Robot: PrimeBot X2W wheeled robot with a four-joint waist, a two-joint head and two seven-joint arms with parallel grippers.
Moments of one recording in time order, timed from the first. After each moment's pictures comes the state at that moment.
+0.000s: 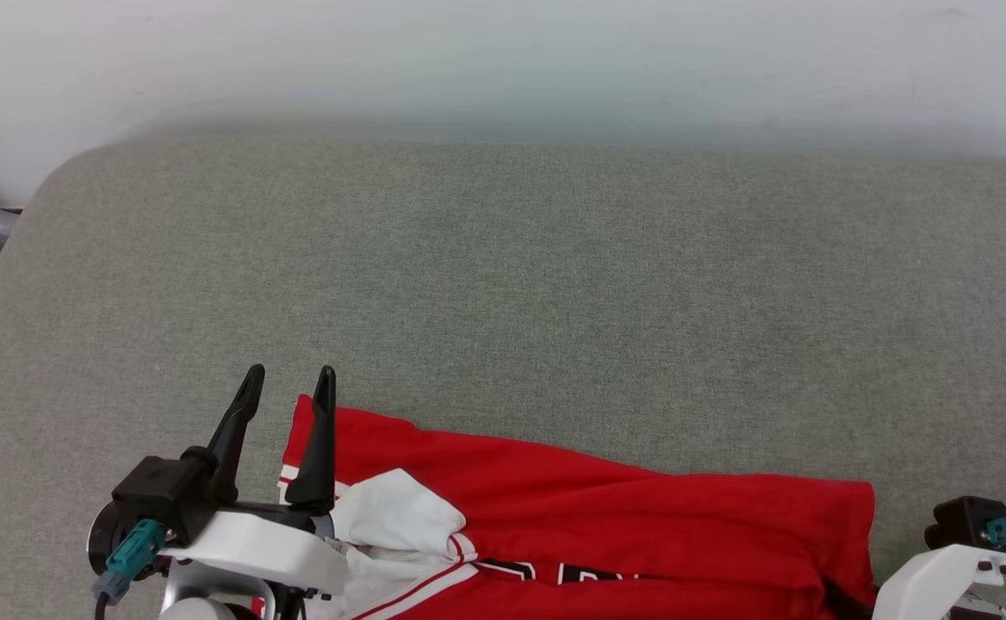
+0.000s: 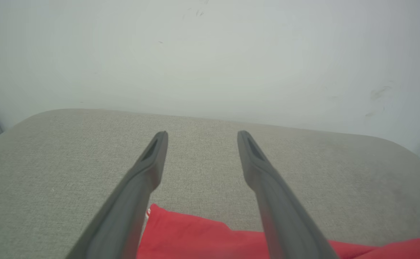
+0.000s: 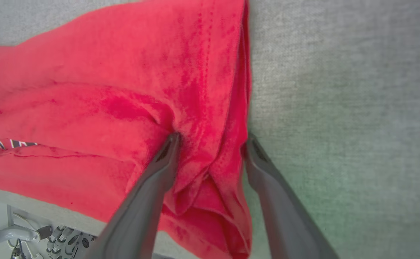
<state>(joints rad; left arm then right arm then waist) -0.08 0.42 -0.40 -0.09 -0.59 0.23 -0.26 0.08 -0.11 -0.11 0.14 0.42 0.13 0.71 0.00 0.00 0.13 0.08</state>
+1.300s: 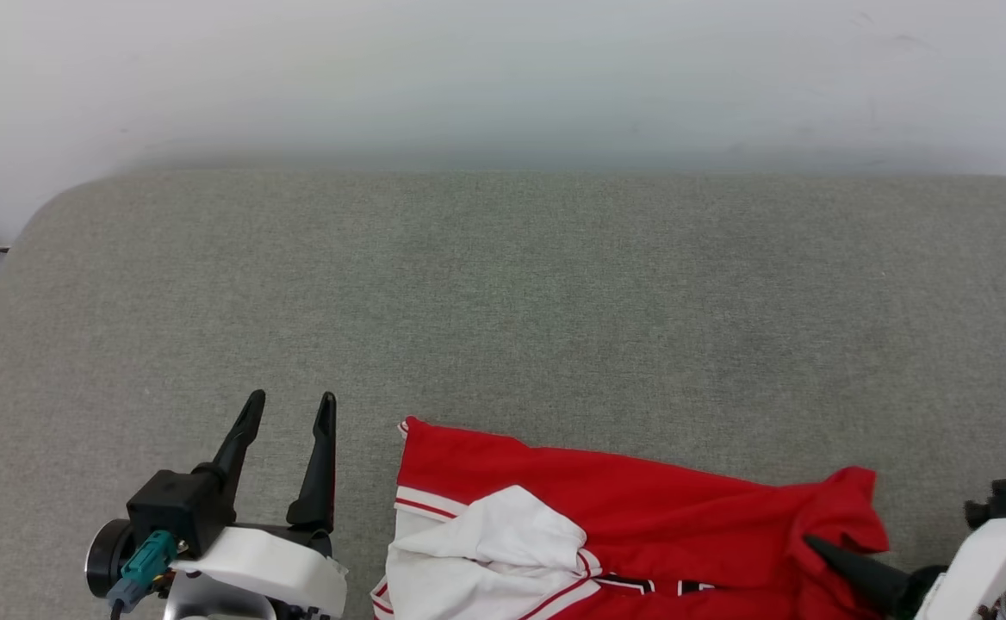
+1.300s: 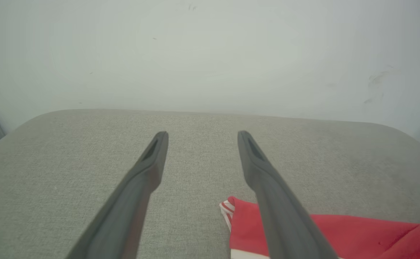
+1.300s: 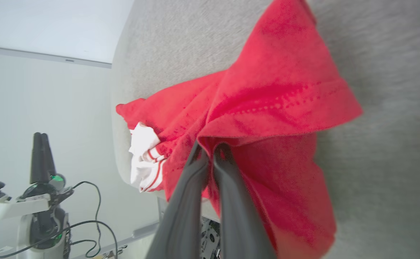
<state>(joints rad) -0.06 0.44 -0.42 -0.08 -0.57 0.26 -0.23 0.01 -0.05 -0.35 0.05 0.93 0.13 0.99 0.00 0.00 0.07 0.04</state>
